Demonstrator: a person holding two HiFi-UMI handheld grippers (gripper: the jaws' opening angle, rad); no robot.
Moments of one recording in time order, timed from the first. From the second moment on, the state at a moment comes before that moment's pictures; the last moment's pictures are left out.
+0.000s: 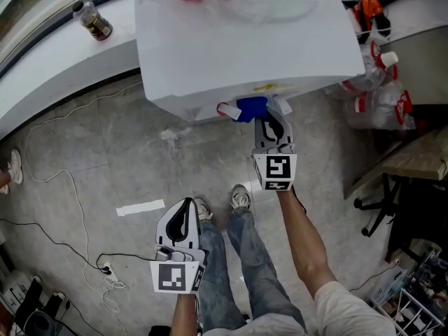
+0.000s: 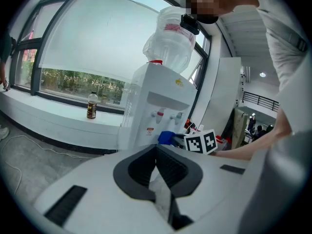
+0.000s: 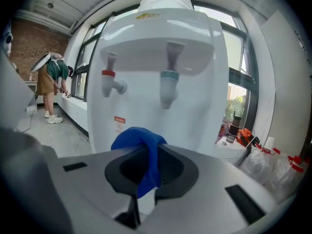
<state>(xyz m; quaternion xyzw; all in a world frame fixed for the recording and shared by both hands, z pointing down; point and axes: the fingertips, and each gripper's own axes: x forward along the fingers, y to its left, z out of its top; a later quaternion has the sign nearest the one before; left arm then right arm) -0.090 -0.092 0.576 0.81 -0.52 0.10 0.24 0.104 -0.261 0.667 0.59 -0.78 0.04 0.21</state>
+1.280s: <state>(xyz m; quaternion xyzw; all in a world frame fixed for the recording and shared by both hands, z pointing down) -0.137 -0.085 0.582 0.79 -0.55 0.10 0.25 -0.024 -0.284 0.705 0.51 -0.83 0.06 0.20</state>
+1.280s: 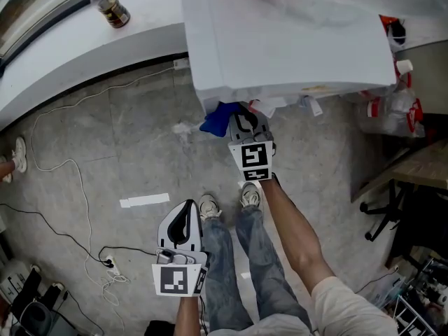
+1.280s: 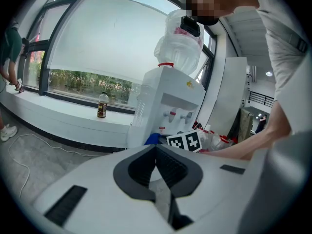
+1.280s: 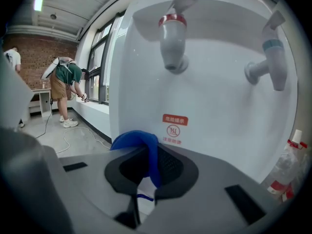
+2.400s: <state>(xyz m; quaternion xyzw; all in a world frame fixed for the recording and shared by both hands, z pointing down) -0.084 -0.087 0.582 0.81 -0.52 0.11 0.23 0.137 -0.289 0.712 0.59 -0.77 0.06 0.23</state>
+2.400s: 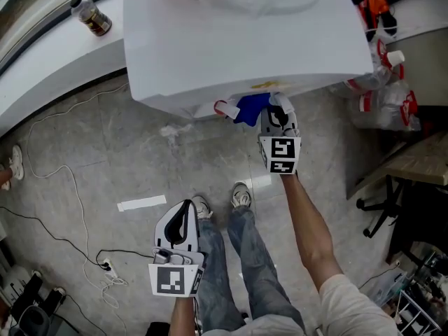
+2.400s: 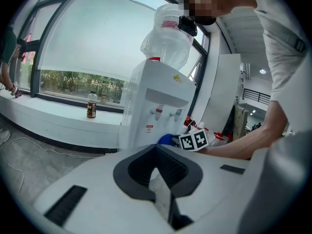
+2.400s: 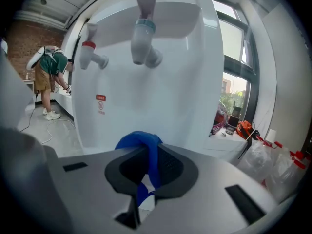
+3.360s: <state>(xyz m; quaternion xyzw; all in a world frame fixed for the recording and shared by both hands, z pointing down) -0.143 -0.073 0.597 0.79 -0.55 0.10 0.25 -0.045 -0.273 0.766 0.47 -0.84 0.11 0.26</state>
